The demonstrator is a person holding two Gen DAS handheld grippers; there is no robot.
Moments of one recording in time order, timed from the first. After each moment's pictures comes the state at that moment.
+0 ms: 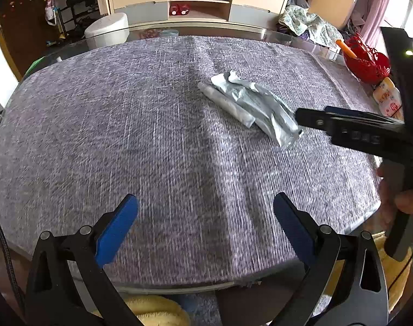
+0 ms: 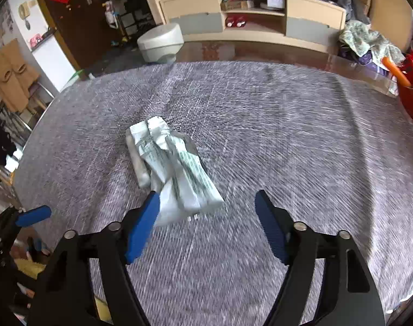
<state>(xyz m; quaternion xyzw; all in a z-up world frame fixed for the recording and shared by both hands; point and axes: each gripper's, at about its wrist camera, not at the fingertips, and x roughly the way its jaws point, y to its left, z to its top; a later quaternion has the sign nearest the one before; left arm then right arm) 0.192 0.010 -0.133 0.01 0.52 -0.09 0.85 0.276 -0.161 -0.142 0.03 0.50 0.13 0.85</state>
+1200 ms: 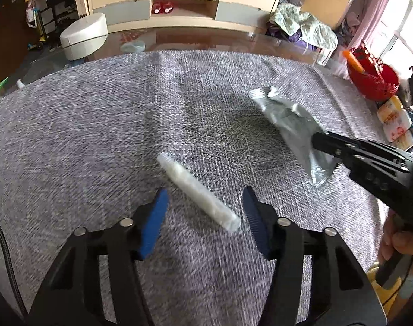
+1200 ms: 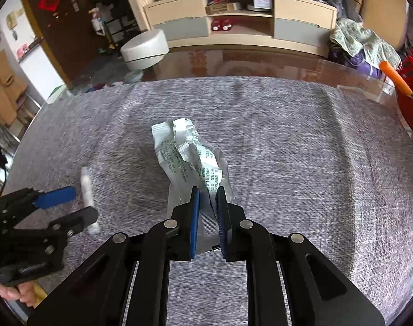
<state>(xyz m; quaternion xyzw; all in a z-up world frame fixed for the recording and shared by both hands) 0.302 -0.039 -0.155 0.00 0.53 -0.13 0.84 0.321 -0.208 -0.148 0.04 0.49 0.10 0.86</state>
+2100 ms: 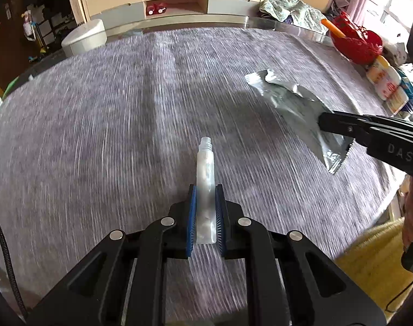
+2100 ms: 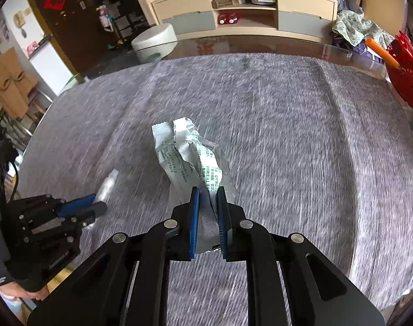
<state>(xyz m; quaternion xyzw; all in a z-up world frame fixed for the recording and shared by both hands) 0.205 -0.033 -0.159 0.04 0.52 -0.13 0.84 0.236 -0.199 -0.139 0.05 0.51 0.12 0.85</state>
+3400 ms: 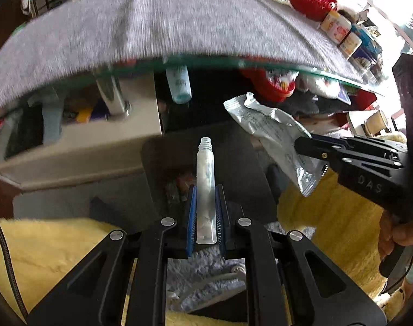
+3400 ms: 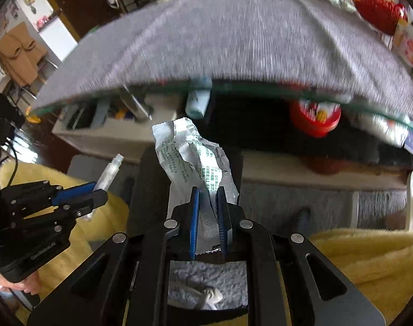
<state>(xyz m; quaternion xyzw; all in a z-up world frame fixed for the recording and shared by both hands) -0.007 -0.041 -0.202 0.00 0.56 -0.17 0.81 0.032 -0.193 -0.201 0.05 0.56 0.12 0.82</state>
